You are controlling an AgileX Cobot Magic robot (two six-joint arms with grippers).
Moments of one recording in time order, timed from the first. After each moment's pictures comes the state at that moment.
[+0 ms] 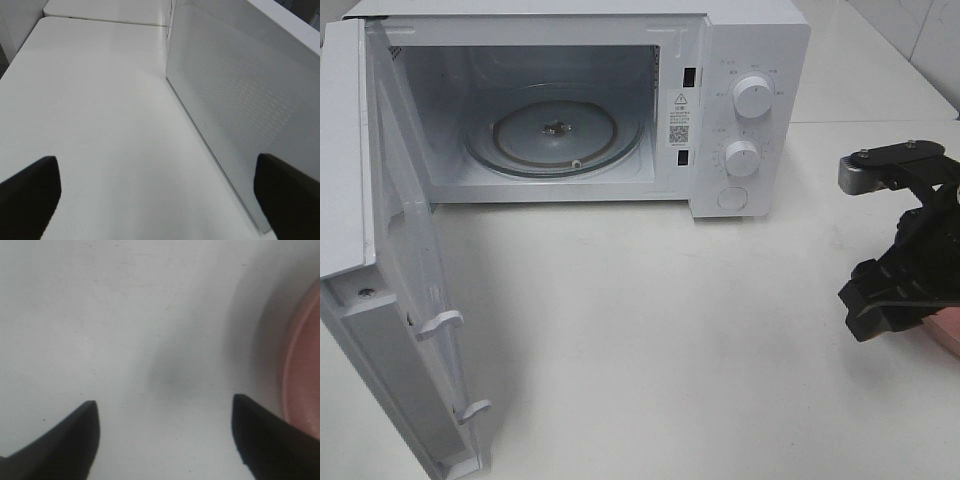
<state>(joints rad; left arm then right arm) 0.02 -0.01 -0.52 -0.08 1.07 -0.02 0.21 1.49 -0.72 0.04 0.61 -0.14</state>
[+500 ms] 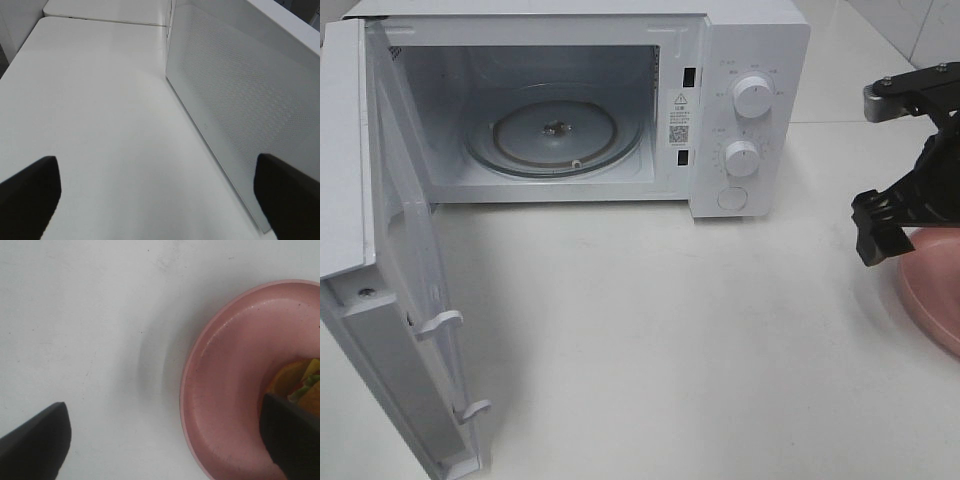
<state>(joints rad) 0.02 -0.01 -0.52 -0.08 1.07 -0.02 0.20 1.52 -0.88 -0.24 0.66 0.14</state>
